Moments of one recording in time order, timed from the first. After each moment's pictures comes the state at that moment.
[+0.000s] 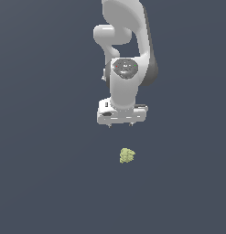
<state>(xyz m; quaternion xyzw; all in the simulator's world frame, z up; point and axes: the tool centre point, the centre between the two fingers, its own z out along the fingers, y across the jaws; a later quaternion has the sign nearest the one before) -0.009 0.037 0.157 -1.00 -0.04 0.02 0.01</state>
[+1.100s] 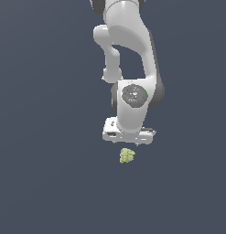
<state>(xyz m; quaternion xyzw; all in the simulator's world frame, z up) 0.061 0.059 0.115 -1.00 0.05 0.01 0.00</state>
